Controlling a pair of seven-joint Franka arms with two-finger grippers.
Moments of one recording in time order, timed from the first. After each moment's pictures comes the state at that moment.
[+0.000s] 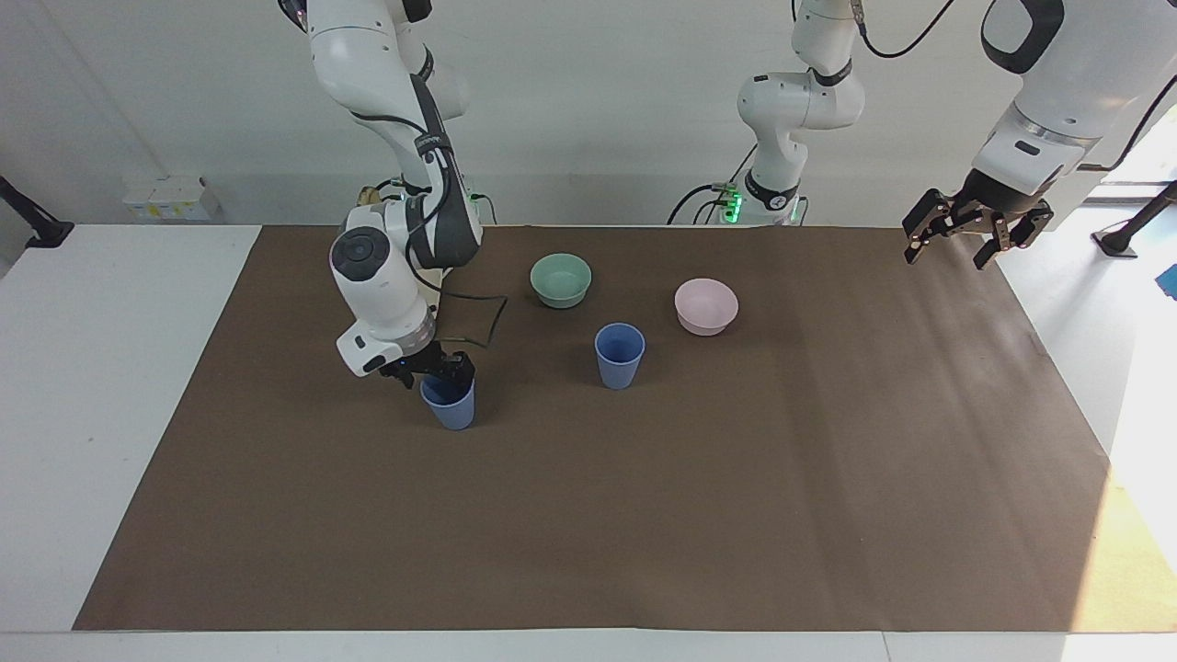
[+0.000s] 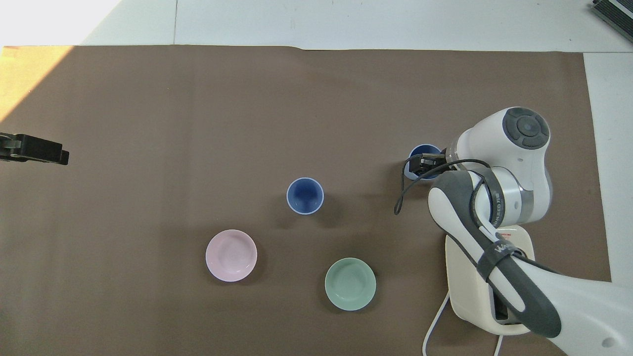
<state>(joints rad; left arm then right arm) -0.10 -0.01 0.08 -1.58 -0.05 1.61 0.12 0.15 0.27 0.02 -1.97 0.05 2.21 0.27</state>
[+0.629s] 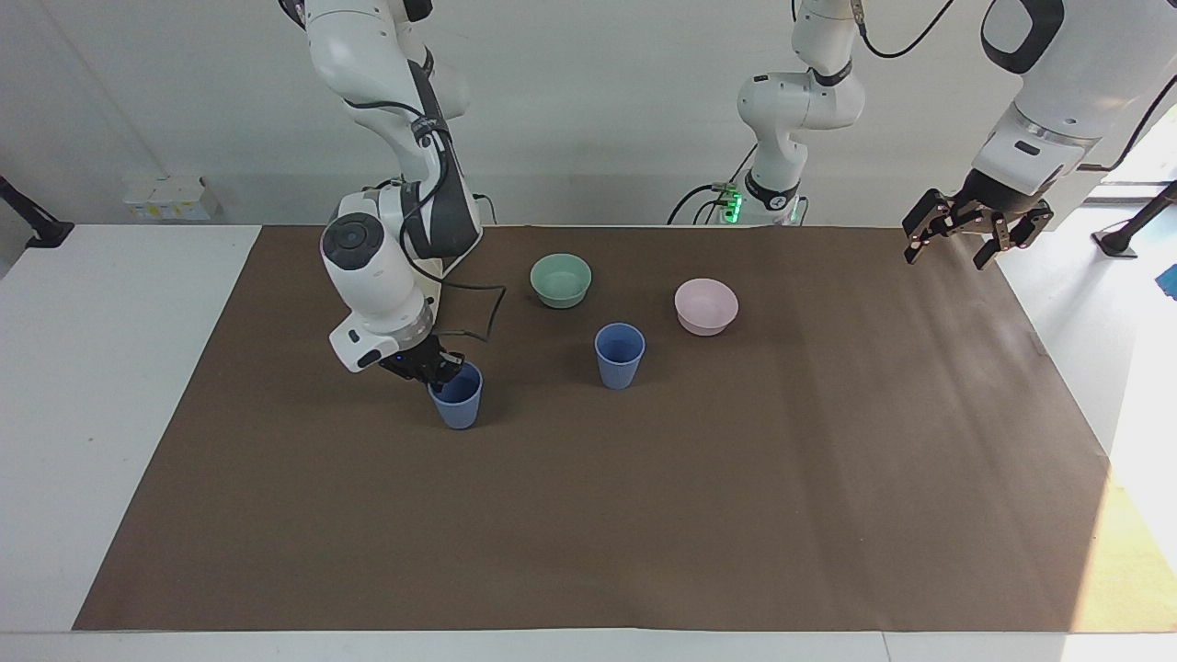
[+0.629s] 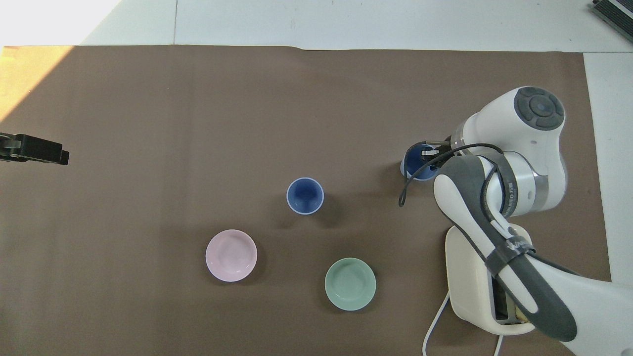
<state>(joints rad) -0.10 -0.01 0.08 -1.58 -0.05 1.61 0.12 0.15 0.26 0.02 -1.83 0.05 2.06 0.27</state>
